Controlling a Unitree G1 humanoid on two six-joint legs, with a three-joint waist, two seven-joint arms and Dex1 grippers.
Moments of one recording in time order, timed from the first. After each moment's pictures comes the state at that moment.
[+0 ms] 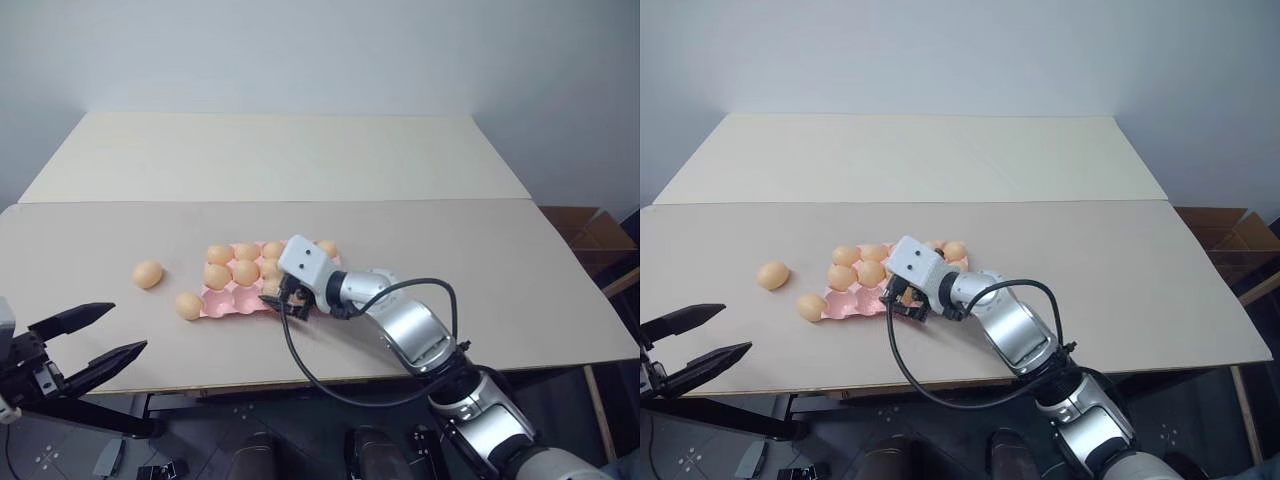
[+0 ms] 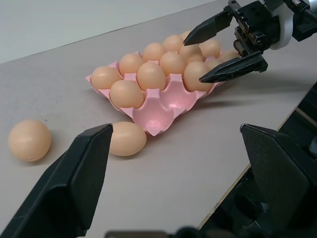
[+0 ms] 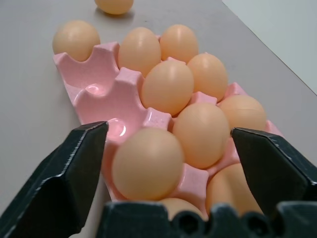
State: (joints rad) left arm 0.50 0.83 0.91 -0.47 -0.83 0.55 -1.10; right arm -0.65 -0.18 0.49 -0.20 0.02 0.73 0.57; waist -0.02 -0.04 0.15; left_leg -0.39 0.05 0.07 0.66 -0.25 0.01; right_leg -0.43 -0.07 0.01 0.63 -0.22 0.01
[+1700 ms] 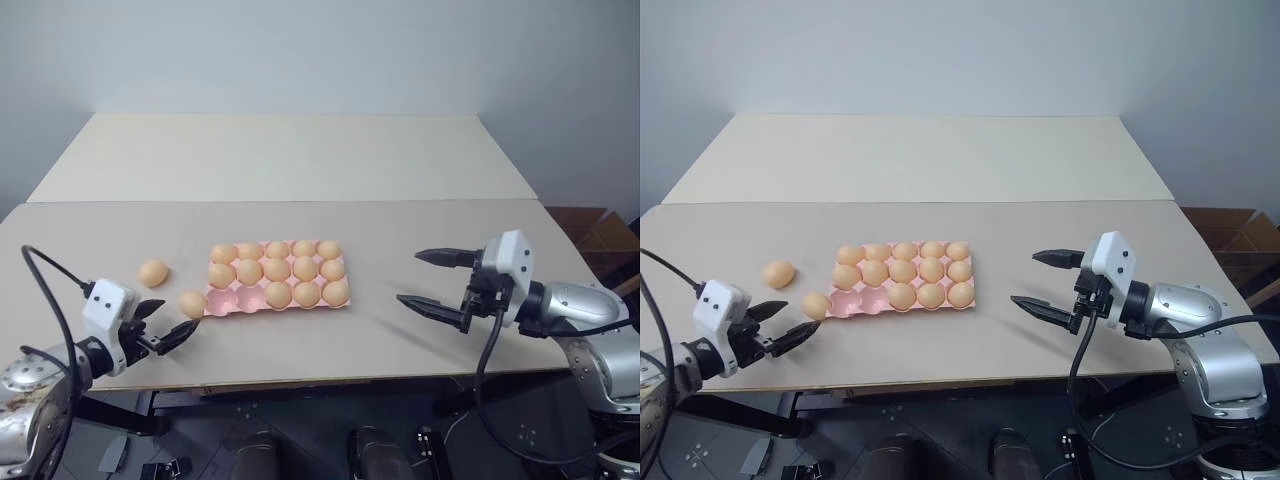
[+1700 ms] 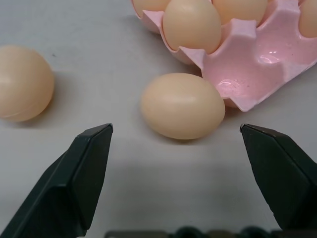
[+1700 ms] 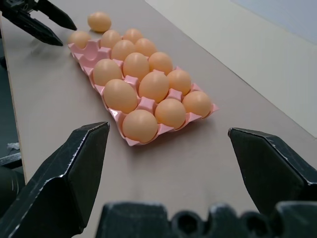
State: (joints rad) left arm 0.13 0.79 0.36 -0.25 -0.48 0.59 -0.75; right arm -0.20 -0.73 -0.17 -0.38 0.50 0.43 1.00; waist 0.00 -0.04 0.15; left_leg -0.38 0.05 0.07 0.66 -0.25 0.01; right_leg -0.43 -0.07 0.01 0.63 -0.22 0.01
